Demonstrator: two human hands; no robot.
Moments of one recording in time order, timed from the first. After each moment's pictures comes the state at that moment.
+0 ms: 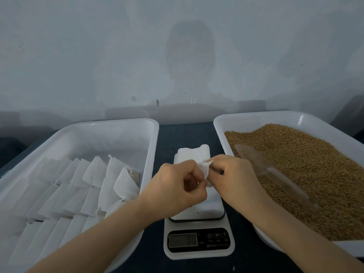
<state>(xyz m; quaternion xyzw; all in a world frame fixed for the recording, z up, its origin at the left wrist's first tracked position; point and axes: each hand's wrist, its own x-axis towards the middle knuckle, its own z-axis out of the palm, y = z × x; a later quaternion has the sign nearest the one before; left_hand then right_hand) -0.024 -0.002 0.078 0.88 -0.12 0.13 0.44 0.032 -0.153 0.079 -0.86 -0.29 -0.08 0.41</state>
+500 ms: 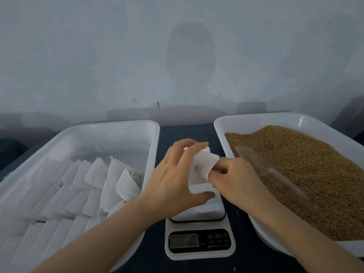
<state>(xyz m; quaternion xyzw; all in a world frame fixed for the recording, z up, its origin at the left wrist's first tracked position) -0.016 0.001 0.076 0.93 -0.17 0.27 0.20 0.032 -0.155 0.084 -0.86 -0.22 0.00 0.46</state>
